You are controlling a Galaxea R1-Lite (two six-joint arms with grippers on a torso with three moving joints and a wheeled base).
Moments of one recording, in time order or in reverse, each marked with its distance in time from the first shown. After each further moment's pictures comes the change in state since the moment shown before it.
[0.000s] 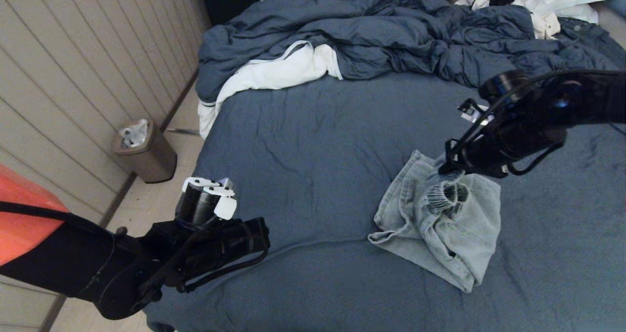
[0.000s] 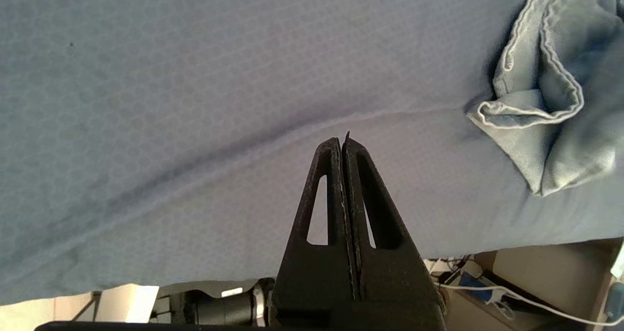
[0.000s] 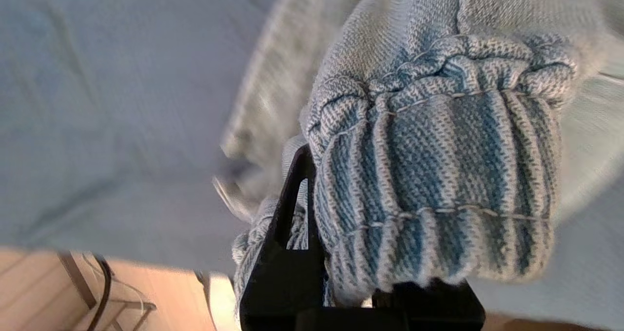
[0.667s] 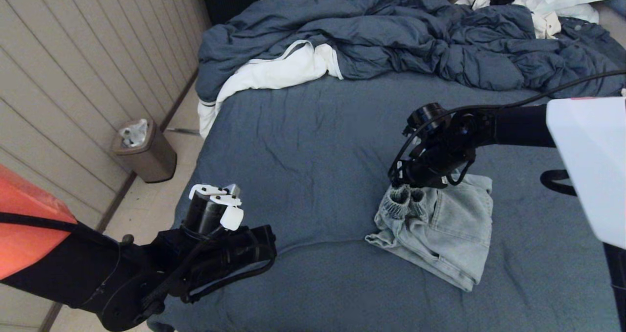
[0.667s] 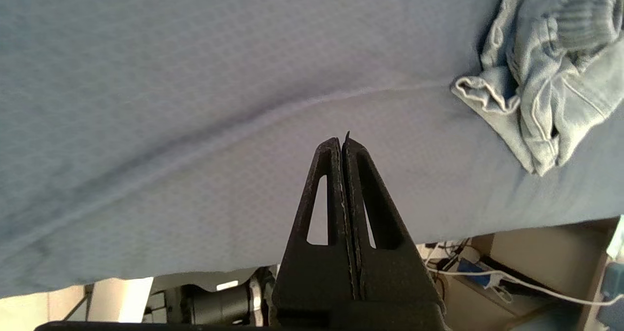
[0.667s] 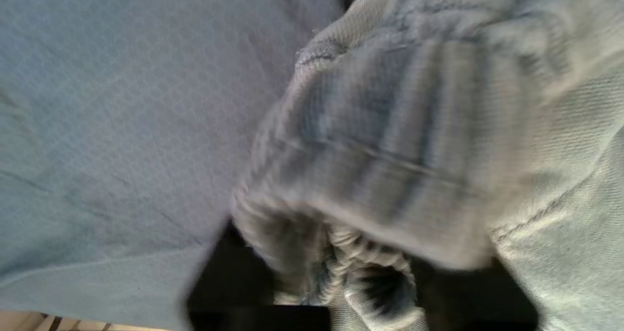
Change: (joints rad) left arm -0.046 0.008 0.026 -0.037 0.003 -0.005; right arm 0.135 0.262 -0.178 -0.007 -0.129 0.036
